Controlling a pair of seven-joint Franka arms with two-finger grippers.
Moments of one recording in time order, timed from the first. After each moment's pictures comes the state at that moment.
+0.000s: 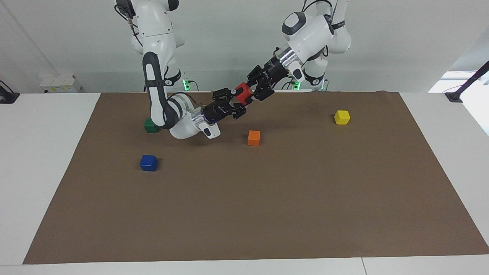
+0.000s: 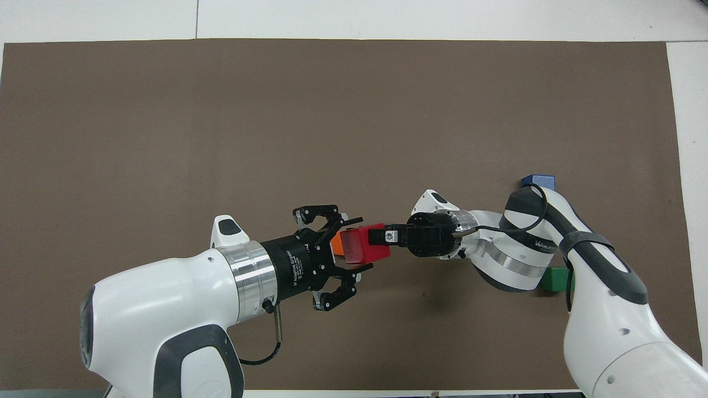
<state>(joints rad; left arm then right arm) -0.36 -0.28 -0.32 -2.26 -1.09 2.49 -1.62 0.36 0.32 -0.07 -2.29 2.15 1.16 -1.08</state>
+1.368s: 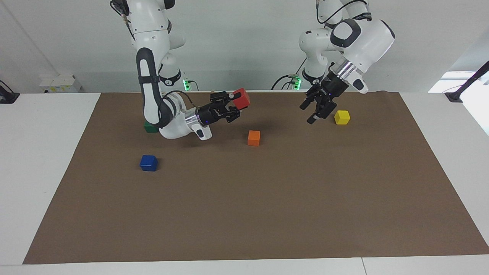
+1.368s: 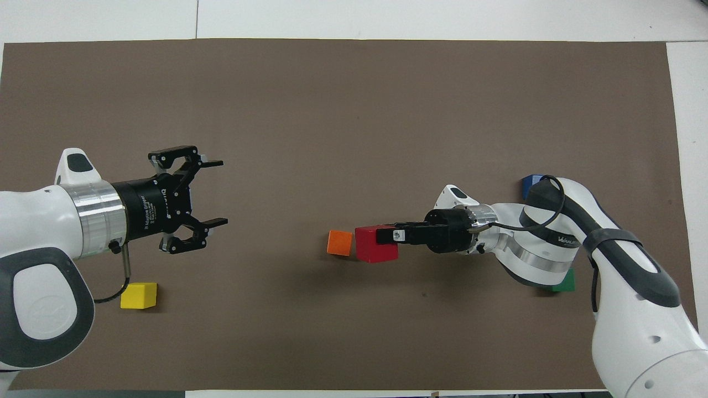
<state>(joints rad) 0.08 -0.28 -0.29 -2.22 -0.74 2.23 -1.22 0.27 0.27 -0.07 -2.29 1.94 1.30 -1.07</state>
